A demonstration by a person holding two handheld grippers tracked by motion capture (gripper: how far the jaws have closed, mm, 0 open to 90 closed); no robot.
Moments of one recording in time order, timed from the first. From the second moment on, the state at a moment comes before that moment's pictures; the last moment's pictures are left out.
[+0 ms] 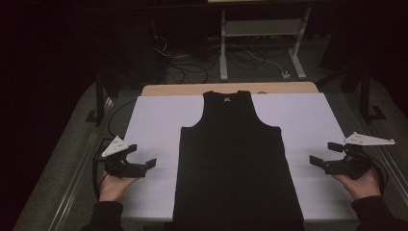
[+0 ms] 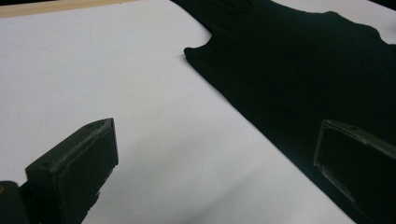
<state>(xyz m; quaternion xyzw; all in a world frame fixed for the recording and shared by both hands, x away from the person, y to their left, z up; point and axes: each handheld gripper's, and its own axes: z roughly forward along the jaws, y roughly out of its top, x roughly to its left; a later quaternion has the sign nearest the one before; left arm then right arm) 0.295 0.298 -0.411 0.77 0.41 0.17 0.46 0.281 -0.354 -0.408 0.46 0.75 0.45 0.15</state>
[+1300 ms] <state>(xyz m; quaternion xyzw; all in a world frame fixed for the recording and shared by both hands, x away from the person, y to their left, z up) 0.317 0.278 -0.385 0.81 0.37 0.16 0.43 0.305 -0.340 -0.381 0.44 0.78 0.42 0.14</state>
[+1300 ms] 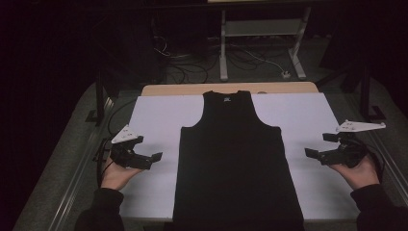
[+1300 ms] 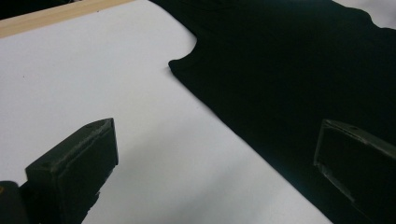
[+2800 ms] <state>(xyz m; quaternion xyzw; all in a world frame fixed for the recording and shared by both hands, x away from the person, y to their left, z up) 0.370 0.242 -0.365 0.85 0.34 0.13 0.39 0.359 -0.321 -0.360 0.42 0.81 0.39 0.12</state>
